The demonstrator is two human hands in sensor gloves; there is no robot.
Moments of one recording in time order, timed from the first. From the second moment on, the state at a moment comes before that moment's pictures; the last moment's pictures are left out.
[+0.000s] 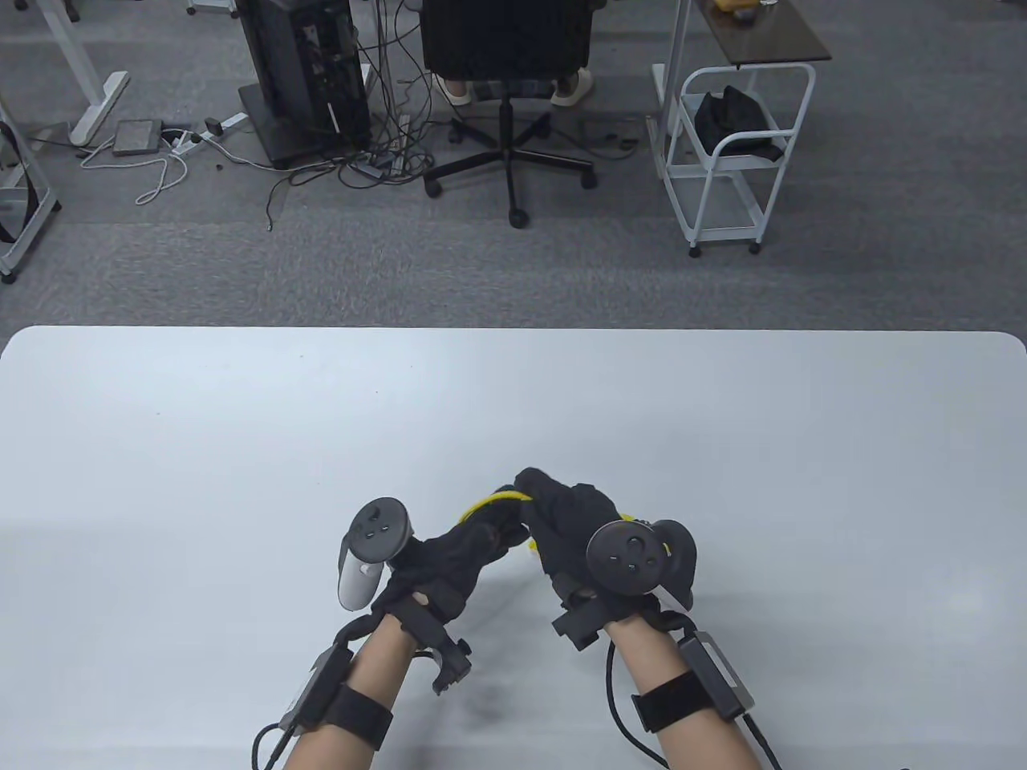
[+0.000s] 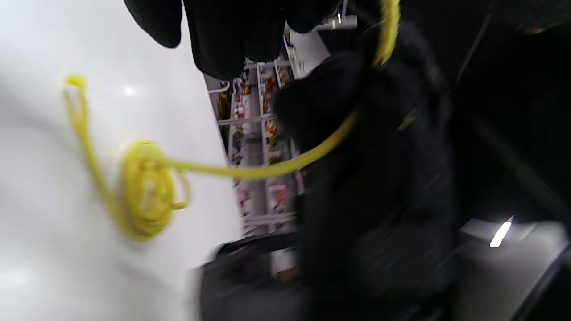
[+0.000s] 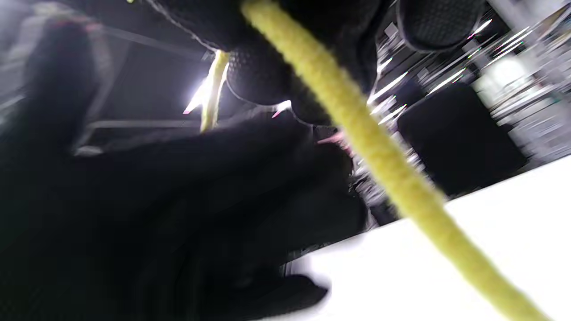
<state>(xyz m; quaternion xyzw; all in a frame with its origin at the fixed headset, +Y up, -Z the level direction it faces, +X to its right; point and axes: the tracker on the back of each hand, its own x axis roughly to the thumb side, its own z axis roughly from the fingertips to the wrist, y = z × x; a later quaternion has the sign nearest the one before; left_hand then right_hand) -0.145 -0.742 -0.332 -0.15 -0.21 0.69 0.68 0.071 -0.675 -0.316 0.30 -0.12 0.89 0.32</state>
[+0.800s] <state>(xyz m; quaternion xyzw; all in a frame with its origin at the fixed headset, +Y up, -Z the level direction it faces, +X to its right) -0.186 -0.729 -0.337 -0.06 -0.16 0.81 0.56 0.033 -0.735 -0.317 0.37 0.10 0.90 0.18</state>
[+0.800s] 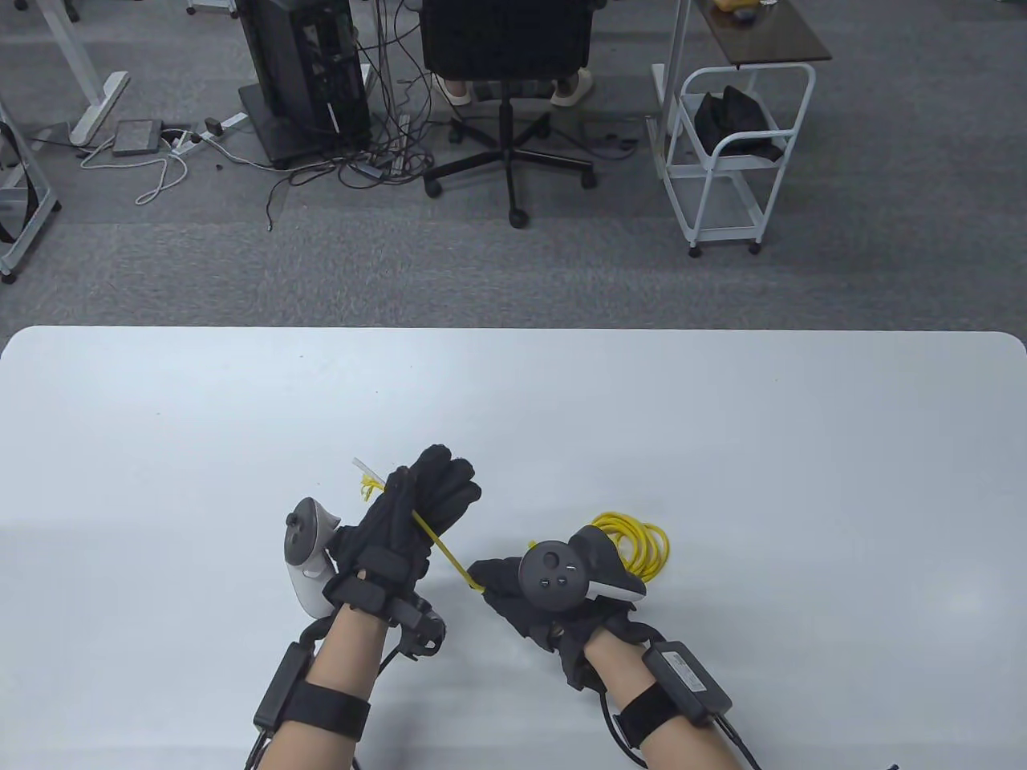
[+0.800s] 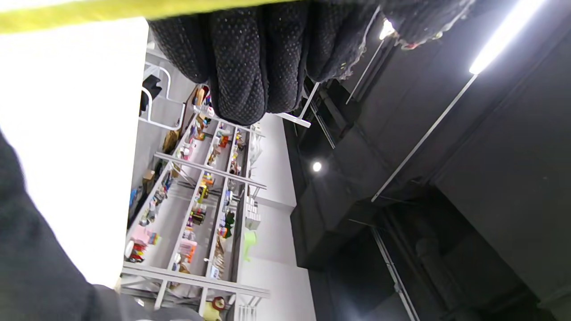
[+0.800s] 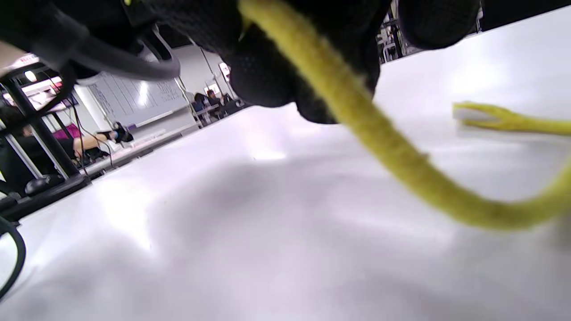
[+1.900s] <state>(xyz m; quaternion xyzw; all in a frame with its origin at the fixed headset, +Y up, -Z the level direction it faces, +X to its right) -0.119 -0.769 -0.332 -0.33 -0.23 0.57 0.72 0.093 -0.720 -0.345 0.20 0.07 0.91 0.34</state>
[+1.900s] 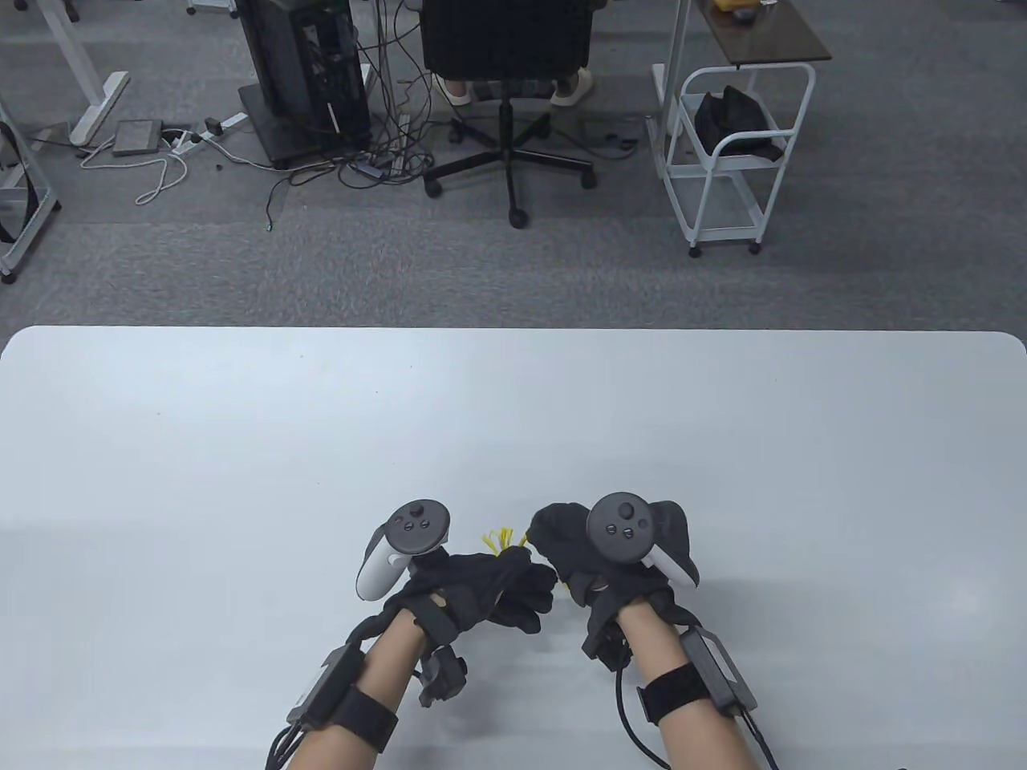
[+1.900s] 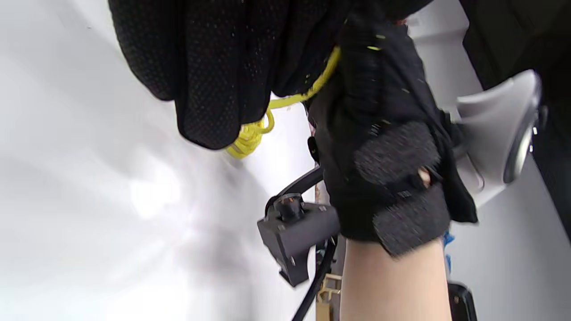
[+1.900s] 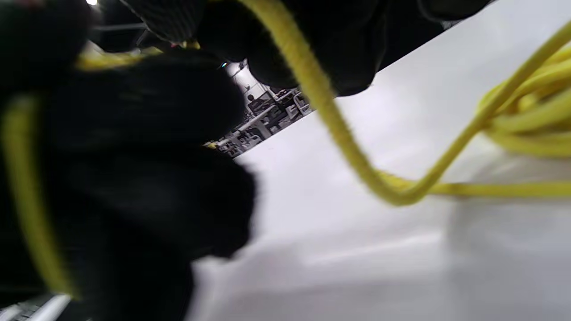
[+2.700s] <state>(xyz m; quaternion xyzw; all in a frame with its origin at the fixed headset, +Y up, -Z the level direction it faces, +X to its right) -0.147 -0.760 -0.333 -0.18 -0.12 0.67 0.71 0.046 -0.731 -0.322 0.32 0.08 0.90 0.28</state>
